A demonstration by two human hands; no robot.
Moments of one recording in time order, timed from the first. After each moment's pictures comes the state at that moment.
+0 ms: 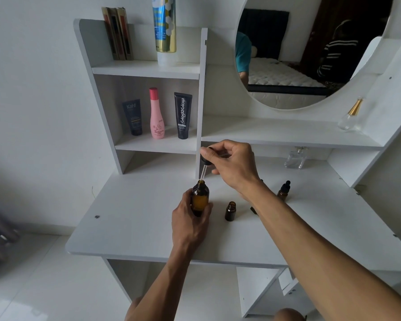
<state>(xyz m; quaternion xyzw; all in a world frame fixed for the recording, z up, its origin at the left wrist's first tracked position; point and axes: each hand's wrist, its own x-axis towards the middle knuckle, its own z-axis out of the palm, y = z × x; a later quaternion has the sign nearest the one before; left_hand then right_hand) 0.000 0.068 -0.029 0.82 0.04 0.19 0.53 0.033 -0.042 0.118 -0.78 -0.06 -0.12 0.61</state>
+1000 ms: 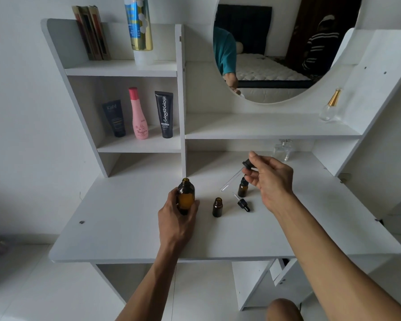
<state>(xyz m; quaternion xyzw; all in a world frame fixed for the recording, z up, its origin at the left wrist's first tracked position) -0.003 0.068 -0.025 0.83 0.05 0.19 0.53 0.022 -0.136 0.081 -0.59 0.16 -0.15 0.78</state>
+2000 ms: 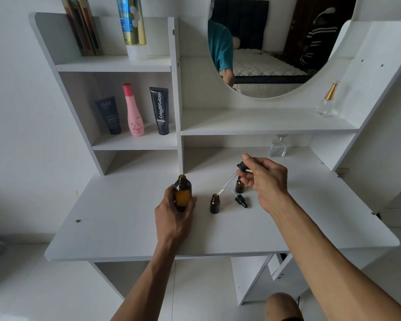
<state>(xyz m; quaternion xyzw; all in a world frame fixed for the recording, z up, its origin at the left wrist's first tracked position) -0.005 0.066 -0.021 0.83 0.06 0.18 0.52 0.023 -0.137 0.065 -0.60 0.17 -0.13 0.77</state>
